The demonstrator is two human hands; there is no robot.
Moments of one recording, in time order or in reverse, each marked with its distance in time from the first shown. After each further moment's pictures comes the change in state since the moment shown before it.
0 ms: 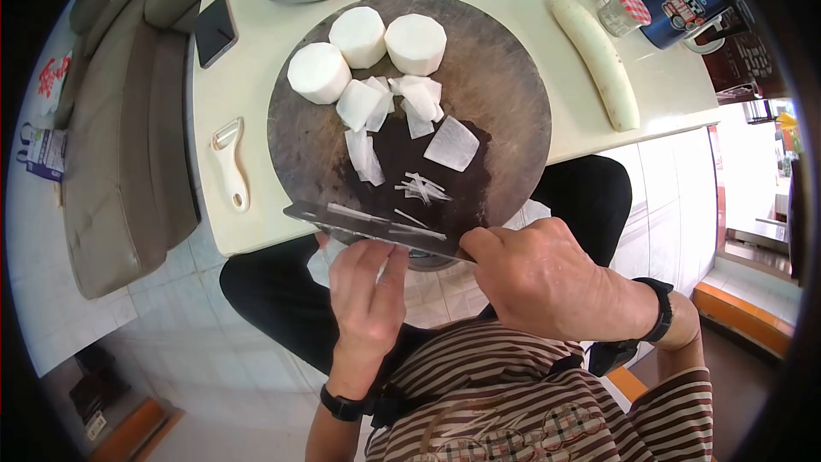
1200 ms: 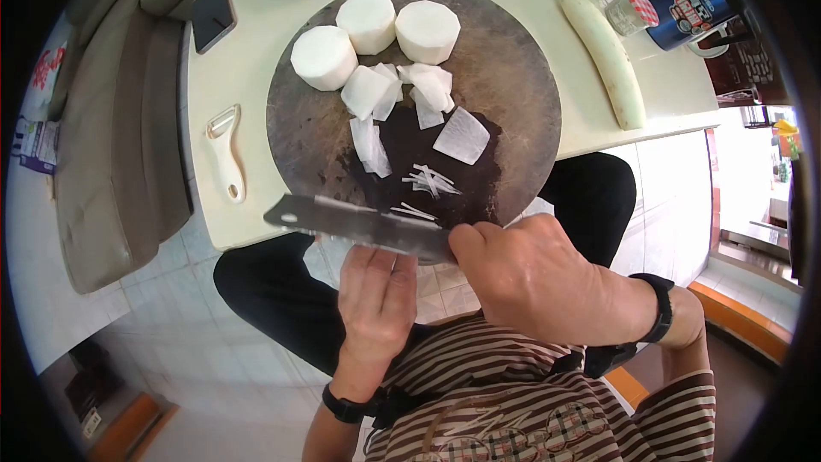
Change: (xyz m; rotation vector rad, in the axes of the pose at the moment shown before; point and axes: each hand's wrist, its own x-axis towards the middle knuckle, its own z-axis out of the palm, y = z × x) left_hand -0.002 0.007 0.003 0.006 0.028 -0.020; right_hand 0.019 -0.011 -0.003 -0.139 -0.098 -0.080
